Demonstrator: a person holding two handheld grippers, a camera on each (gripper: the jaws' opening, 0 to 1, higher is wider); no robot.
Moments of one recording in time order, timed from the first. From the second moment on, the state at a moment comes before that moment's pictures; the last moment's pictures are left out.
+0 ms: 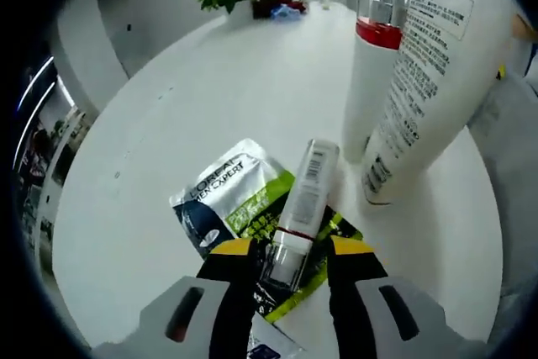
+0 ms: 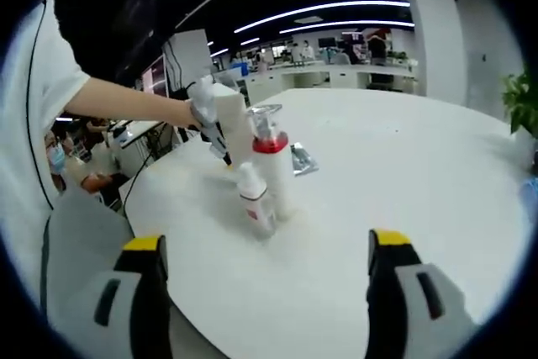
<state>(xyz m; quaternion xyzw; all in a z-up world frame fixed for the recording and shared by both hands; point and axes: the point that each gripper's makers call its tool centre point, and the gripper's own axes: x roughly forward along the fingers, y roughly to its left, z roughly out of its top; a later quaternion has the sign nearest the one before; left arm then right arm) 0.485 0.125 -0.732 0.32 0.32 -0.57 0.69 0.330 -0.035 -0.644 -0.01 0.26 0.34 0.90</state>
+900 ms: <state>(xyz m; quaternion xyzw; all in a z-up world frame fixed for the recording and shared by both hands) 0.480 0.119 -0.741 0.32 0.33 -0.59 0.67 0.332 -0.037 -0.648 -0.01 0.27 0.33 0.90</state>
